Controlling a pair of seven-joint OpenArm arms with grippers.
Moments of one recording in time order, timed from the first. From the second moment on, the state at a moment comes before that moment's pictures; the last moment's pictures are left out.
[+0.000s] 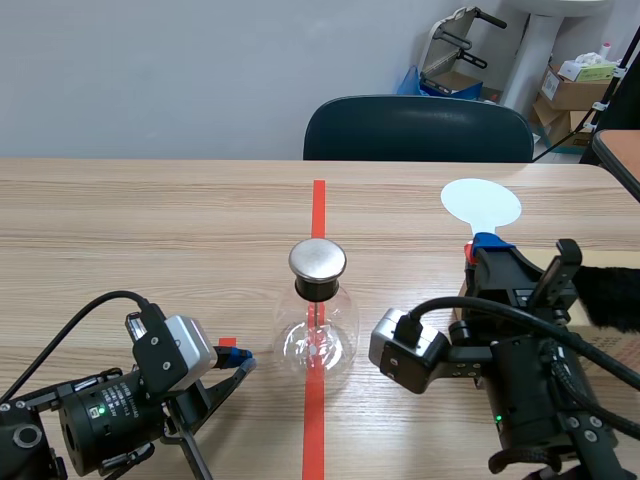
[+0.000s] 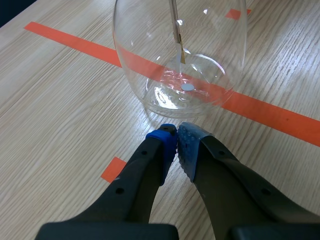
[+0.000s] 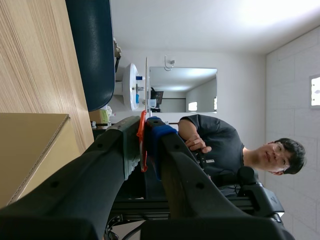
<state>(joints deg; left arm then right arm) 7.2 -26.7 30.1 67.4 10.0 -15.4 -30.0 -27.7 10.0 -13.3 90.7 -91.2 -32.9 -11.1</state>
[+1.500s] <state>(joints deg) 31.6 -60.5 30.1 98.3 -10.9 -4.6 -44.4 -40.5 10.0 8.9 90.1 -75.2 -38.3 22.3</state>
